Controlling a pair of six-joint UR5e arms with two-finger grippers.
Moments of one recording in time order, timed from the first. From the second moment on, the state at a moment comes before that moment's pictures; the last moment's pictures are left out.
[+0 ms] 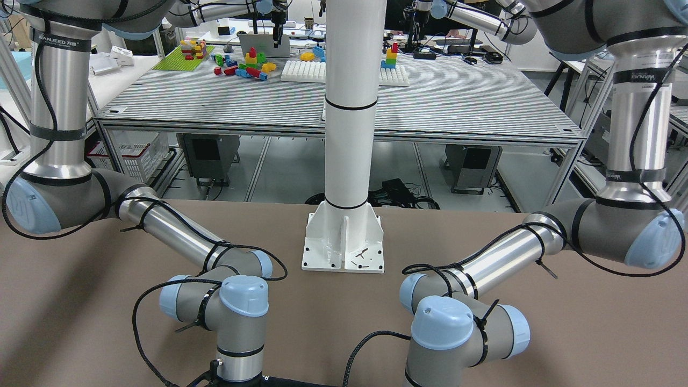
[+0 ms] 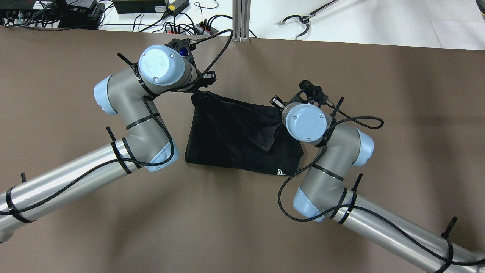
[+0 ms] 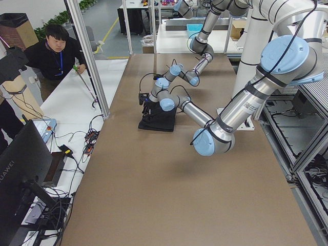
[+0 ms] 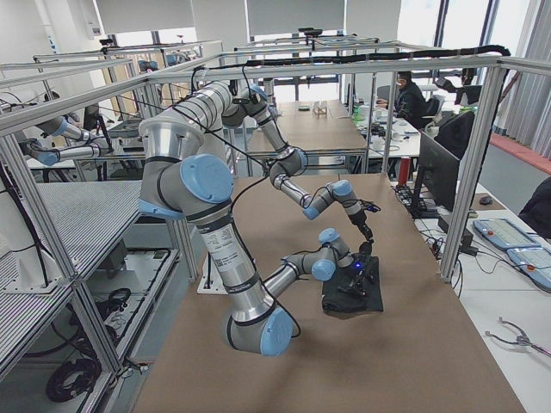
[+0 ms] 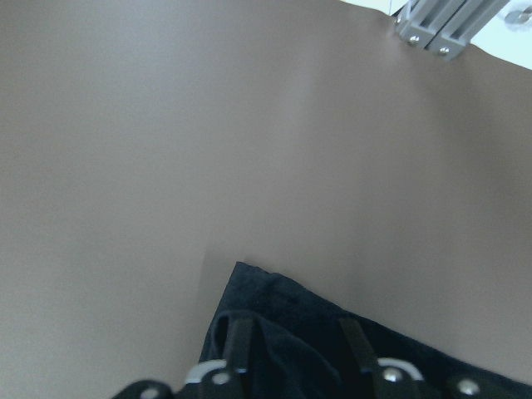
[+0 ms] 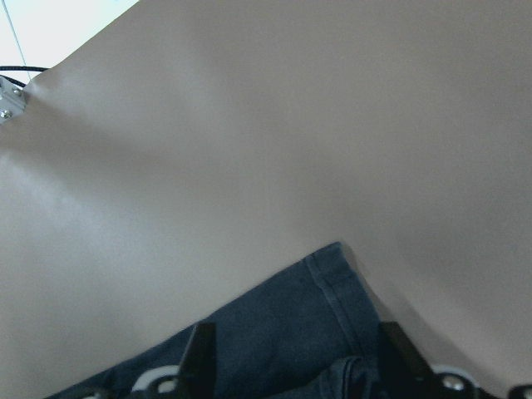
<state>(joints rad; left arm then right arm) -0.76 -2.41 -1.34 -1.96 -1.67 -1.37 0.65 -0.92 1.49 -1.21 1.42 1.78</state>
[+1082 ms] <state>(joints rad) -0.90 -2.38 -1.36 -2.00 -1.91 -1.32 0.45 -1.00 1.61 -1.21 1.33 2.26</state>
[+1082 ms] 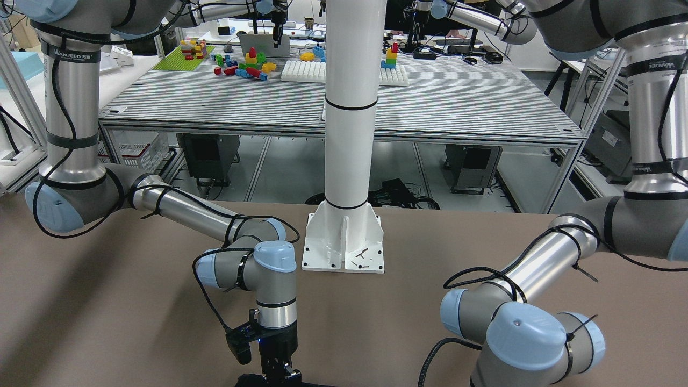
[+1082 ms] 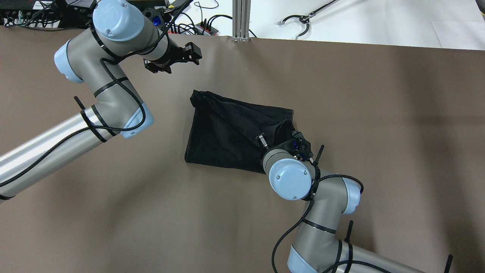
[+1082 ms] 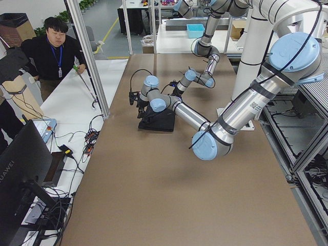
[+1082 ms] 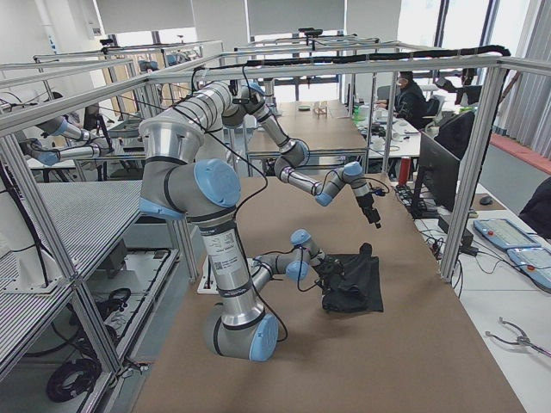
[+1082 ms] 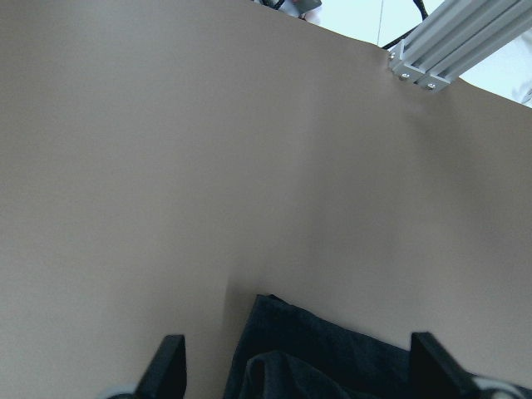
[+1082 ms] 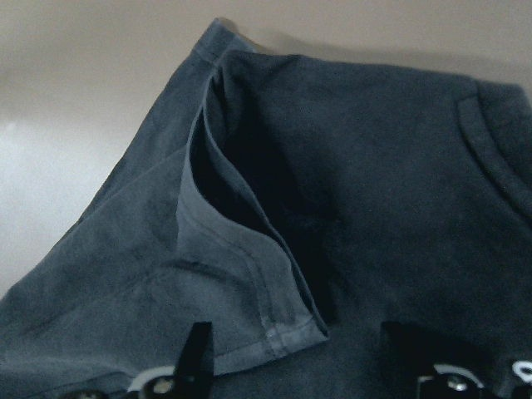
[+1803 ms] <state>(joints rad) -0.90 -2.35 -1.37 -2.02 -1.90 -1.31 0.44 -0.99 1.58 -1.20 1.20 2.29</state>
